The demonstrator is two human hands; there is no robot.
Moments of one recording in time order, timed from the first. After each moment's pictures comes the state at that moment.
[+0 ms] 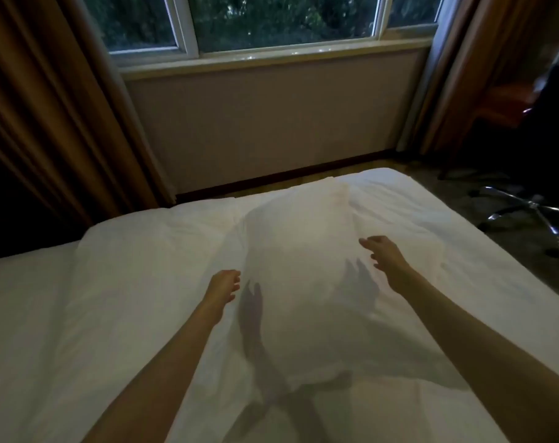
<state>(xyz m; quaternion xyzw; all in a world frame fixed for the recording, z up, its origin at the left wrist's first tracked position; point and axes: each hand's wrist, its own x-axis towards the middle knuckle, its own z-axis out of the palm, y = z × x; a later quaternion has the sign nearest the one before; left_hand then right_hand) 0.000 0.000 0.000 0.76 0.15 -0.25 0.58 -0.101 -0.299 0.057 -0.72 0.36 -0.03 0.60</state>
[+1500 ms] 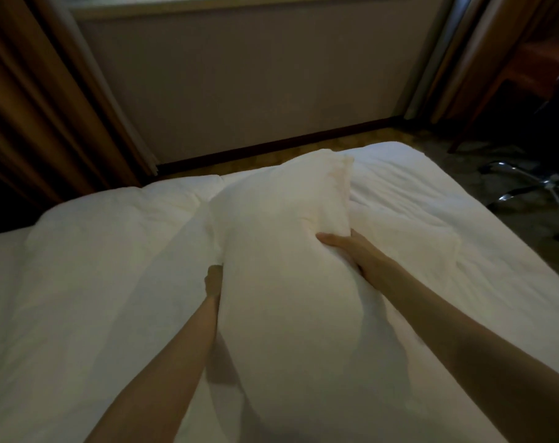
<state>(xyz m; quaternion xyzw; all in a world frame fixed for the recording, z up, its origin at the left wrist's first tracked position) 0.102 -0.068 -0.084 0.85 0.20 -0.22 0.44 0.010 -0.309 0.016 -0.68 0.31 0.09 0.66</state>
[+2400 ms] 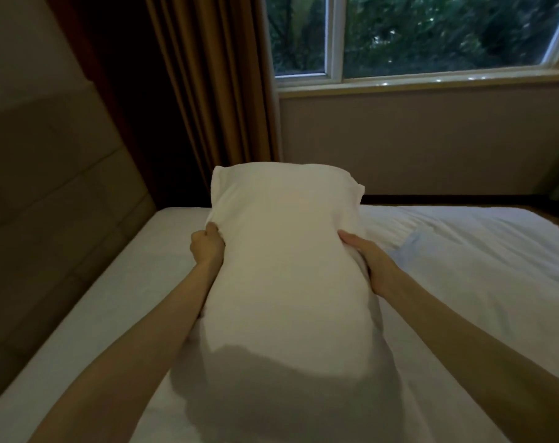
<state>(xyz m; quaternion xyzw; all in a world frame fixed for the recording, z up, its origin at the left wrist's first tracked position) -0.125 0.188 0.131 0.74 0.31 0.19 0.57 -0.160 -0.096 0.136 -0.59 0.11 0.19 0.78</state>
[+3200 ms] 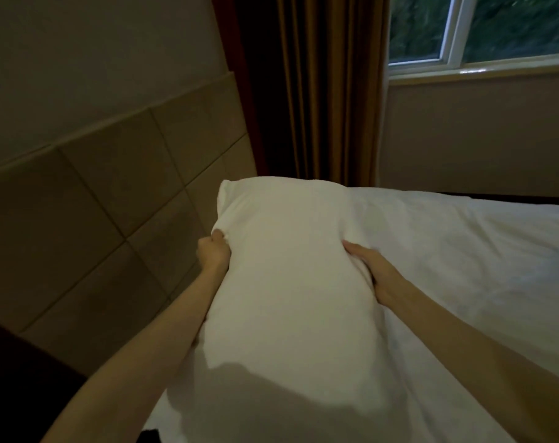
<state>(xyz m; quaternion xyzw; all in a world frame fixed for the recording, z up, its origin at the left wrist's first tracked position) -0.259 0.596 0.141 0.75 0.38 0.22 0.49 -0.243 0.311 0.118 -0.56 0.06 0.26 0.78</state>
